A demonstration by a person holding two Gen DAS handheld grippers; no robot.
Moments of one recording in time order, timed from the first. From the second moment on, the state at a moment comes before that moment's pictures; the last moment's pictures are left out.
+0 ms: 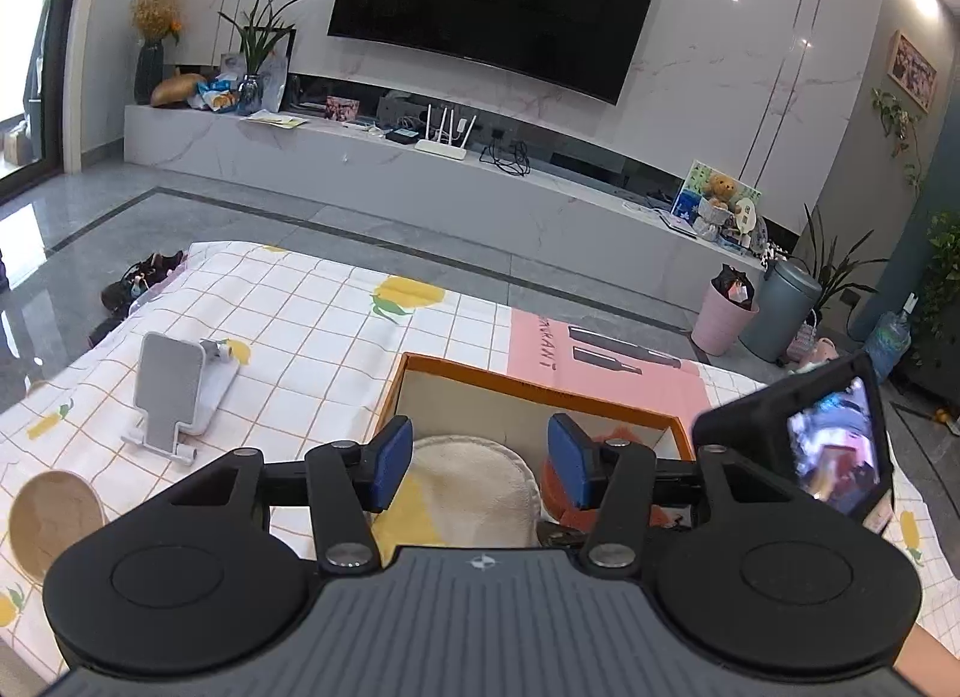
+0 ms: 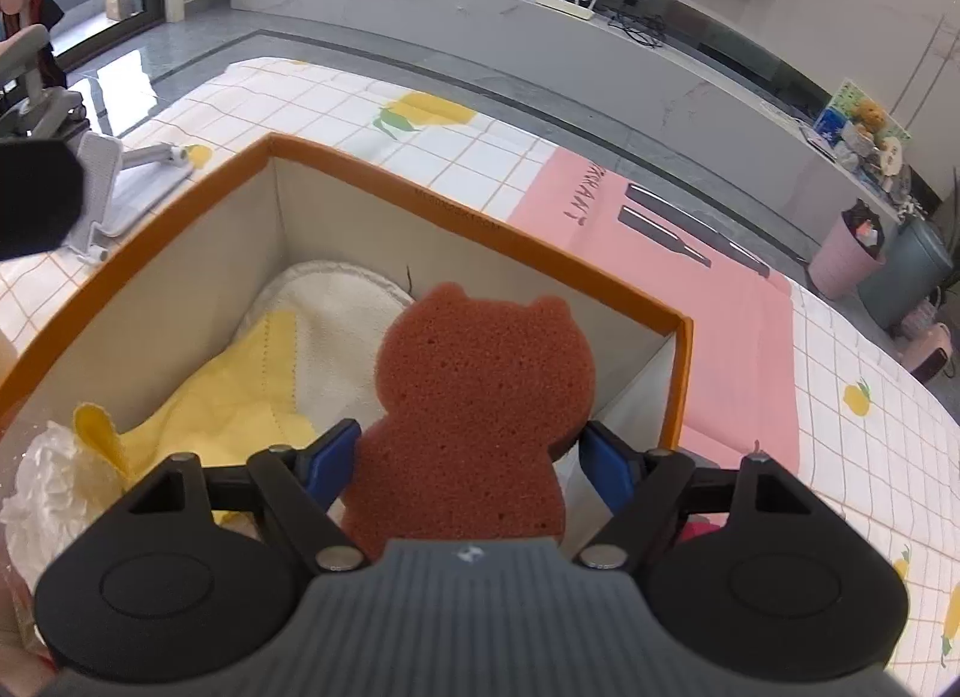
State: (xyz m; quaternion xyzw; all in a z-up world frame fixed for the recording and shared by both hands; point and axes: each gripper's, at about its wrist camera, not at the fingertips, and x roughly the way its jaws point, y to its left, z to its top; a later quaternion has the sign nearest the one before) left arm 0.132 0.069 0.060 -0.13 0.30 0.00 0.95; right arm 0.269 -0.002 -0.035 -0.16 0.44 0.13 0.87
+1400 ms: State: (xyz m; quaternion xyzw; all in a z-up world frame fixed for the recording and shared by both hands) left arm 0.067 -0.154 0.058 0.00 0.34 -0.14 0.93; right arm 0.153 -0.279 -0.102 0.05 0.55 -0.02 0.83
